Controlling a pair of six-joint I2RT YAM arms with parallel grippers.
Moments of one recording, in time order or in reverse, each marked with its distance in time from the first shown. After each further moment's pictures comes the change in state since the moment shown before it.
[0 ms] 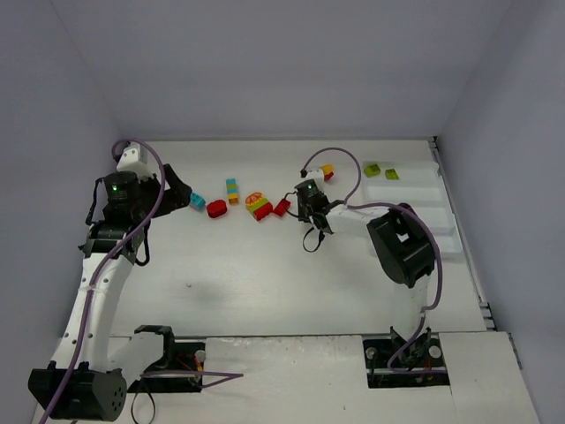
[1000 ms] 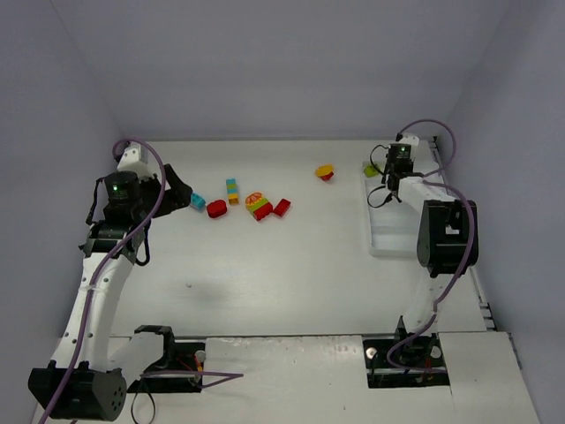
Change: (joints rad) left arm -0.002 0.003 0.000 0.000 0.003 0.000; right arm -0.576 -0.056 0.122 -0.051 -0.008 -0.220
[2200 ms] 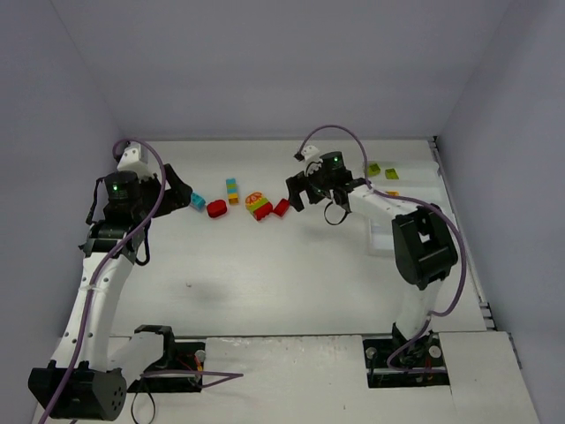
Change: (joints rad) left arm 0.000 0.000 0.000 0.000 0.000 0.000; right arm 0.415 -0.071 -0.008 -0.025 -0.585 -0.238
